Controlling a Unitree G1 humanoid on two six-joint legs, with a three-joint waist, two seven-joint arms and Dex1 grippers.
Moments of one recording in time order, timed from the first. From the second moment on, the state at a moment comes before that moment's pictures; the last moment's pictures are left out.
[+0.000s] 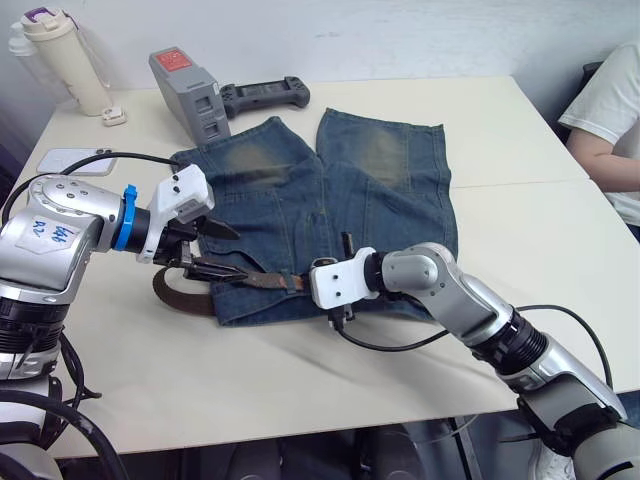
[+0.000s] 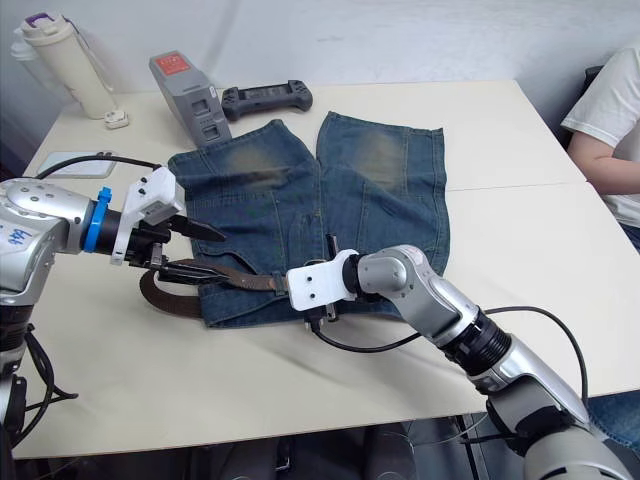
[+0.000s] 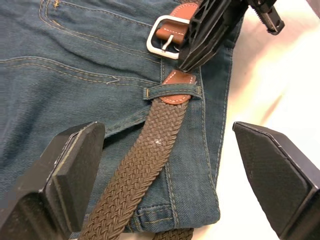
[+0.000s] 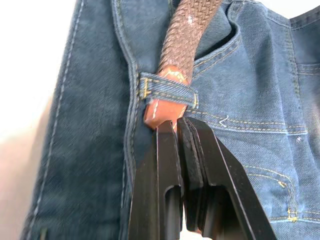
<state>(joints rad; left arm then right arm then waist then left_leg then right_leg) -0.74 0.98 -0.08 -0.11 -0.30 0.86 -1.29 -0.76 -0.55 0.61 -0.10 -0.19 0.11 0.89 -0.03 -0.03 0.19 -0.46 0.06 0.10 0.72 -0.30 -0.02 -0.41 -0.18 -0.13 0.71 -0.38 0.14</state>
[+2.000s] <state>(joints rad) -0.74 0.99 -0.10 -0.06 -0.31 0.82 -1.26 -0.66 -0.41 0.56 0.05 -0.41 -0.16 0.81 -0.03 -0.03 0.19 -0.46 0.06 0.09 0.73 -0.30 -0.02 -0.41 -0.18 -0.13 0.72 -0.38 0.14</state>
